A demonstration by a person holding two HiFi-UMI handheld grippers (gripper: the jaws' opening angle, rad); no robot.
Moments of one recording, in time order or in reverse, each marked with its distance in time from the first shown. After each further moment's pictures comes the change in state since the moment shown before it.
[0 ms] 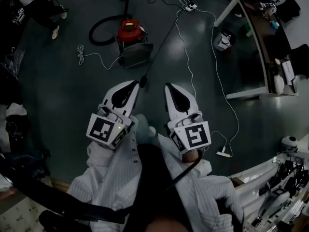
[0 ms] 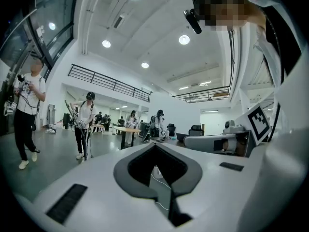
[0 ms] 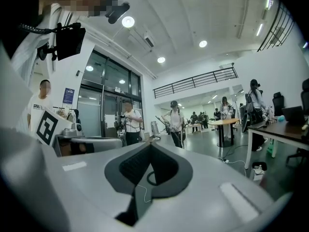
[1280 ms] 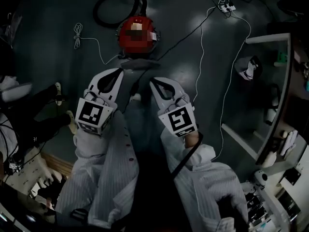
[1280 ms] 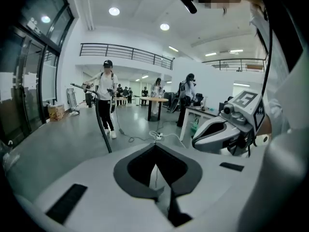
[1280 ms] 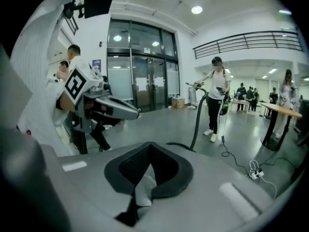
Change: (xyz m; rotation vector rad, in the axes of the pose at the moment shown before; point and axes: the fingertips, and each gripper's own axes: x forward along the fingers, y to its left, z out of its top) left arm 0.328 0.383 -0.120 -0.007 0.391 0.286; right arm 0.446 -0.221 -0.157 -0.209 0.452 0.521
